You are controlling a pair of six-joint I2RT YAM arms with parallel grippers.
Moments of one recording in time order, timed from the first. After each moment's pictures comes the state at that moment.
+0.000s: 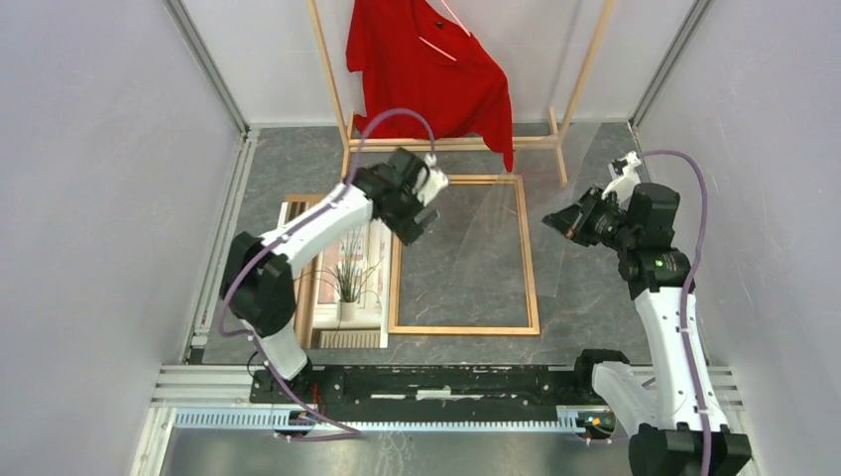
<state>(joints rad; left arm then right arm) -0.65 1.75 1.40 -0.76 -0.12 0.29 -0.08 0.86 0.88 -0.51 -0.58 0.52</state>
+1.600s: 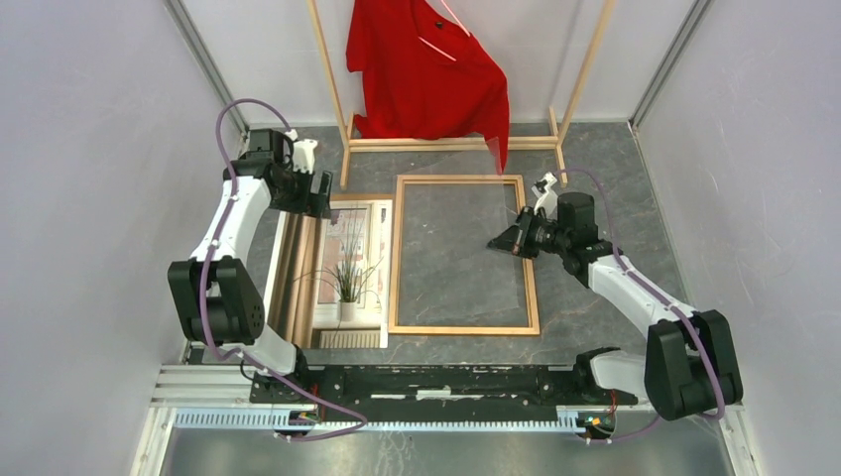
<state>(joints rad) 0.04 1.58 1.37 -0.84 0.24 0.27 0.25 1.24 0.67 0.00 -0.64 0.65</state>
